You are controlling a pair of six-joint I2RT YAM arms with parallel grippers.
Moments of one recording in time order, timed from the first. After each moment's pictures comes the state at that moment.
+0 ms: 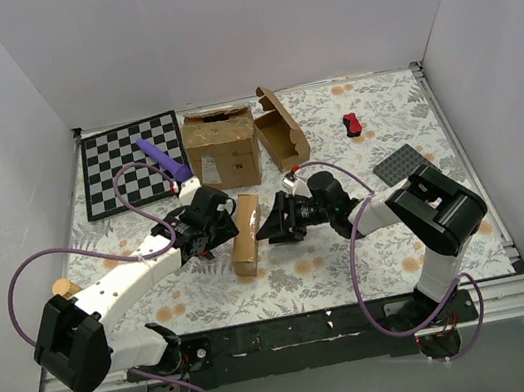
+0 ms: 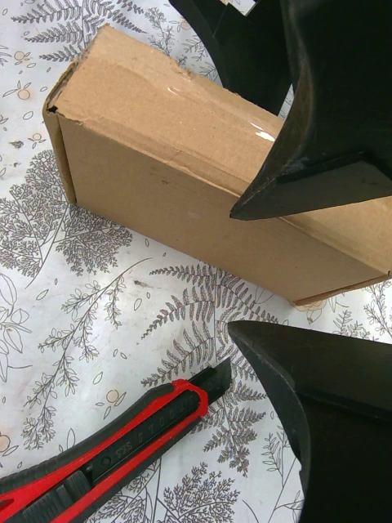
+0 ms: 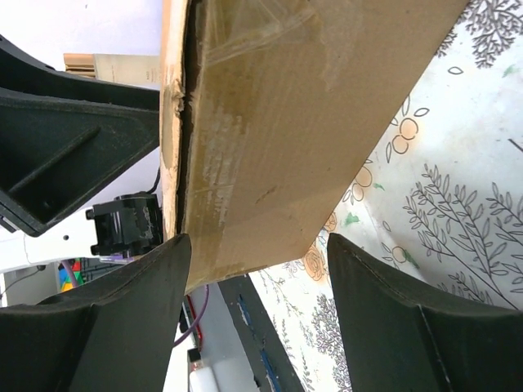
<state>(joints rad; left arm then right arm) -0.69 1.26 0.85 -0.55 -0.34 -0.89 0.69 1.75 0.63 0.68 -0.66 1.05</state>
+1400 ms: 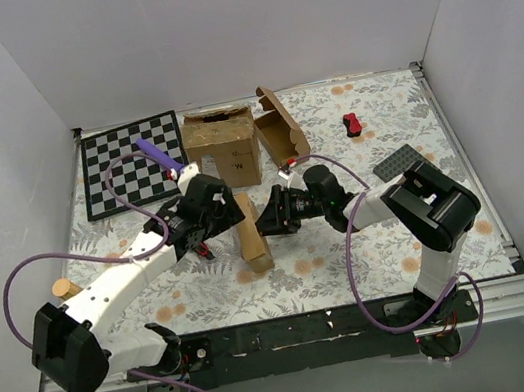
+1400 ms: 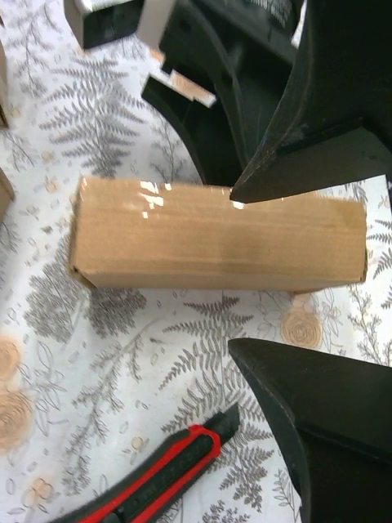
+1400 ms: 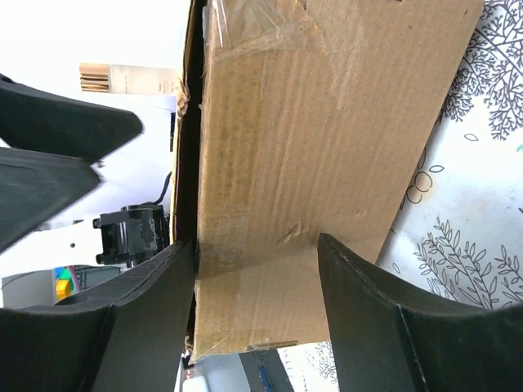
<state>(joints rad) -0.70 1.22 0.93 -0.56 -0.30 -0.88 0.68 1.79 0.70 0.69 -0.67 1.03</state>
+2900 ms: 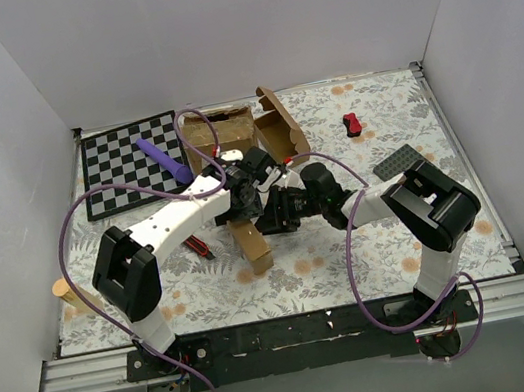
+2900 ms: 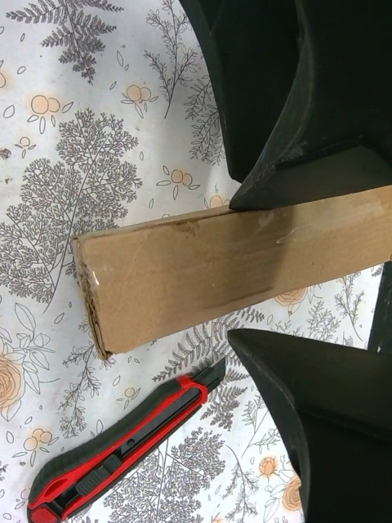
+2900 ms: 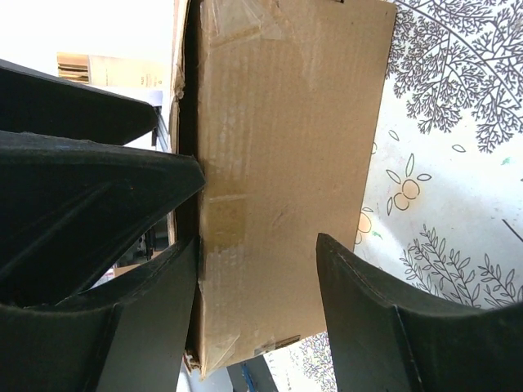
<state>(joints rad) -0.80 1.73 1.45 -1.03 -0.47 -0.84 0.67 1.79 0.73 0.60 -0.67 0.94</state>
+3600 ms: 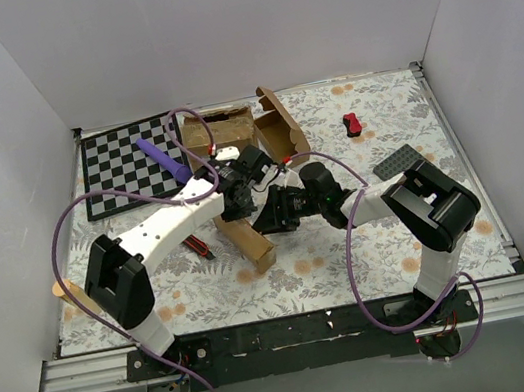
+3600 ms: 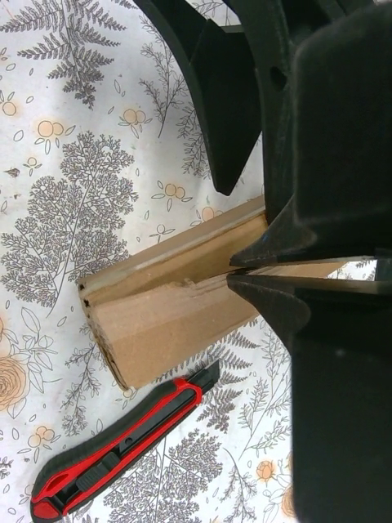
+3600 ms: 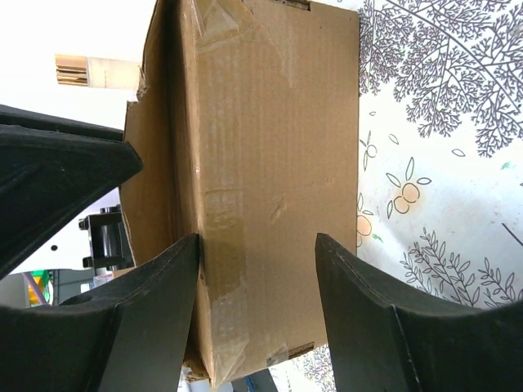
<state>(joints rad) -0.80 1.68 1.45 -1.03 -0.46 -0.85 0.68 1.79 0.74 0.58 -0.66 0.93</state>
